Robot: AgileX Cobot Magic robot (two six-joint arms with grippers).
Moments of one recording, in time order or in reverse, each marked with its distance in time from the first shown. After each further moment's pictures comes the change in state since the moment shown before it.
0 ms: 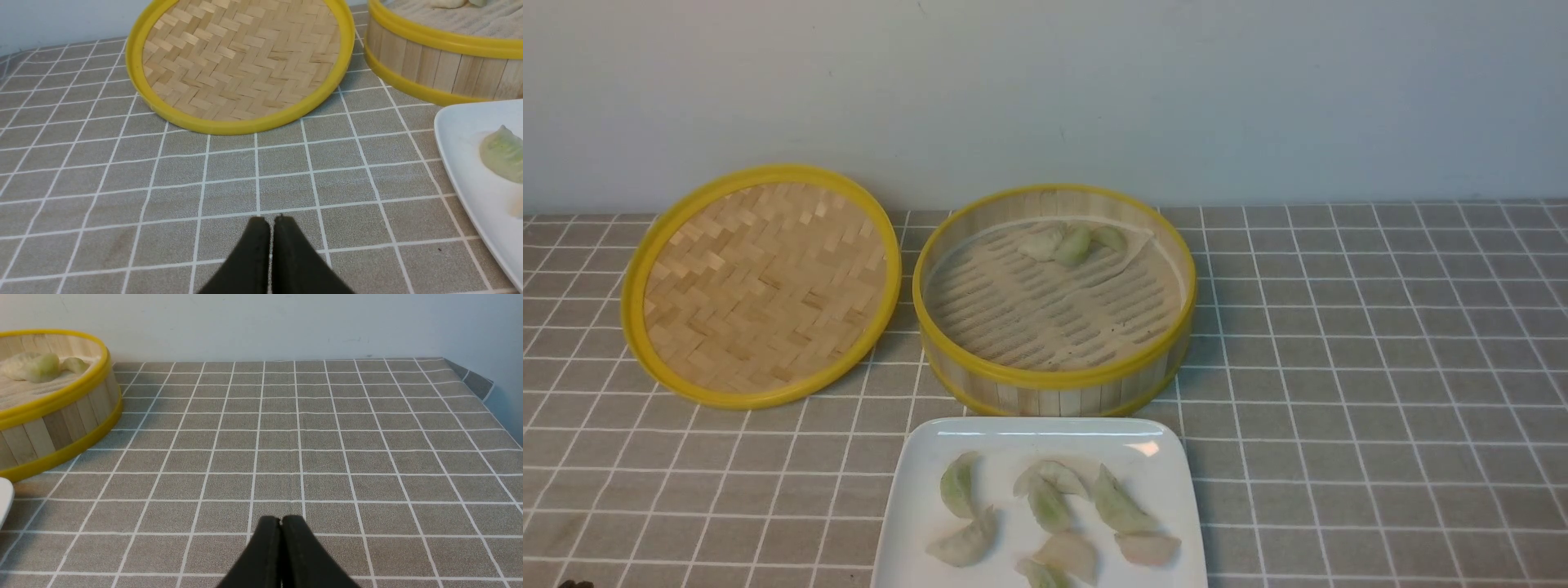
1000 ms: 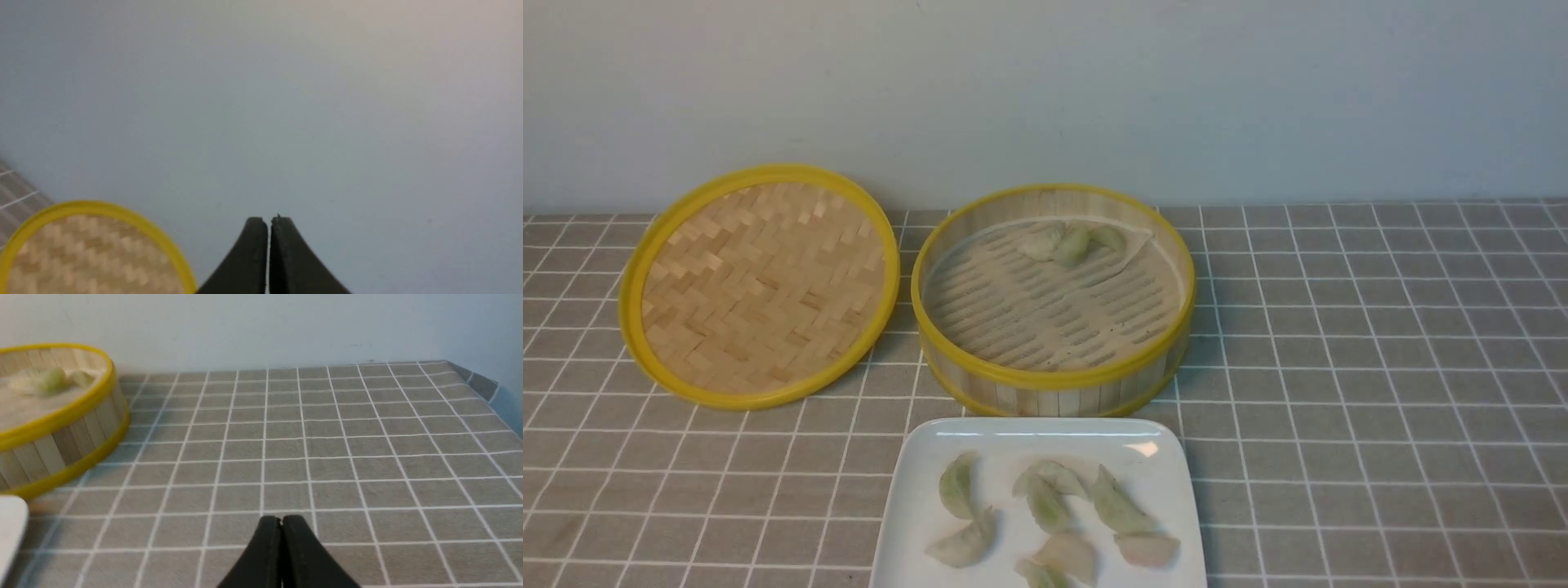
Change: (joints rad) right arm 0.000 0.000 0.011 0.170 -0.116 0.061; left arm 0.000 0.000 -0.083 -0.506 -0.624 -0.347
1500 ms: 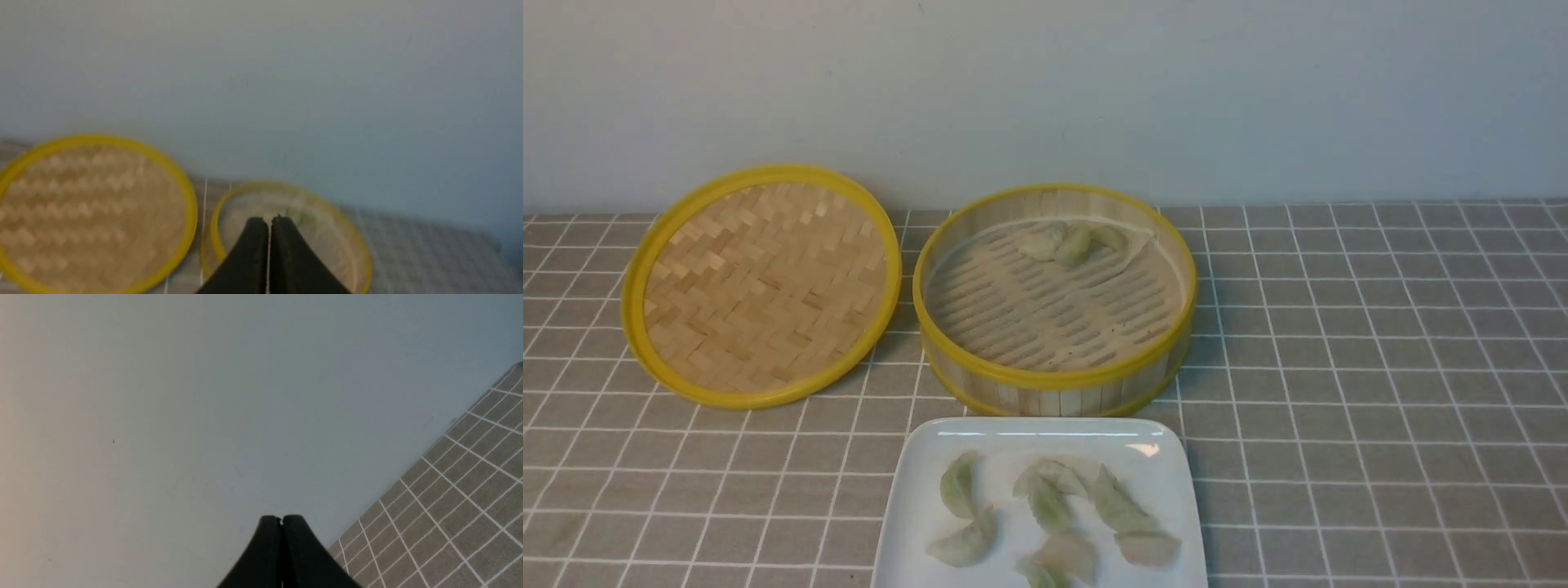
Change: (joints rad) right arm 0.000 0.000 0.000 0.469 -0.303 0.141; left arm 0.000 0.720 -0.910 0.211 0.915 0.157
